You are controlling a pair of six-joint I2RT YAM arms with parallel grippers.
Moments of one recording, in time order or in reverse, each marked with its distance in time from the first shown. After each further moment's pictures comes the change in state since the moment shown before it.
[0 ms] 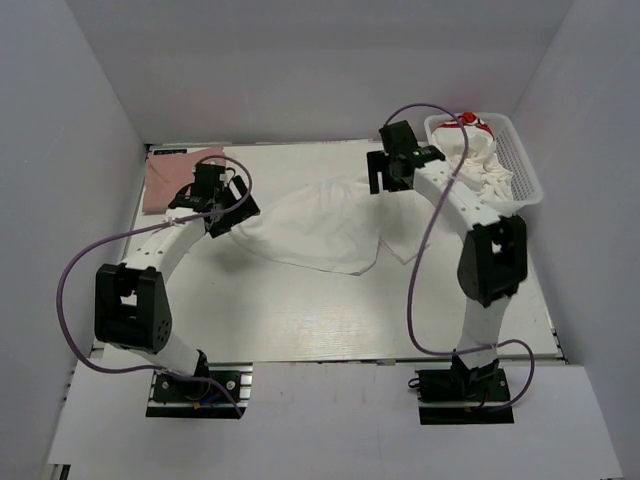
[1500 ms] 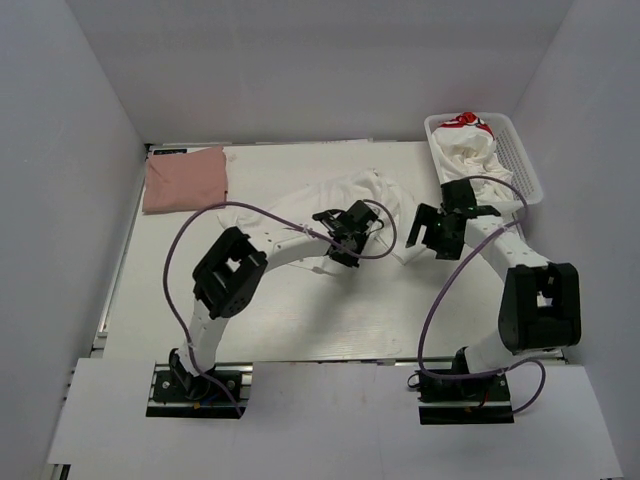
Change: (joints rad) left arm -0.715 0.569 0.457 -0.085 -0.107 0.290; right arm -0.275 -0.476 -0.767 0.134 -0.338 0.259
